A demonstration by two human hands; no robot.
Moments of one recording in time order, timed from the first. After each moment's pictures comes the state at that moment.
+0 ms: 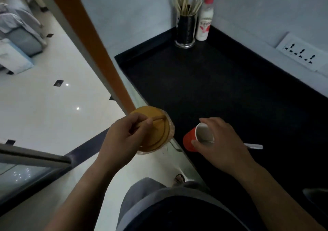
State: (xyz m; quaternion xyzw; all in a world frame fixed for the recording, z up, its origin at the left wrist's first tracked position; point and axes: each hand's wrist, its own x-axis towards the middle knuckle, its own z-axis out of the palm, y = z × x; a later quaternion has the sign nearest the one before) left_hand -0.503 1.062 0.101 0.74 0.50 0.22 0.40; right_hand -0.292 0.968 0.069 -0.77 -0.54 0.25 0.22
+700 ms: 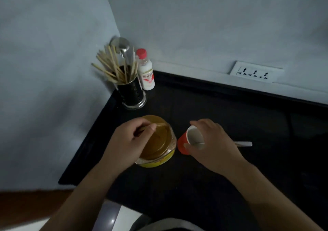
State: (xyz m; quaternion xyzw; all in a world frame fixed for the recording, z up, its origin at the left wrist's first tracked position) left_hand -0.313 1.381 0.109 0.85 0.25 0.05 0.46; right_hand -0.204 1.196 0.087 -0.90 -0.32 0.16 0.25
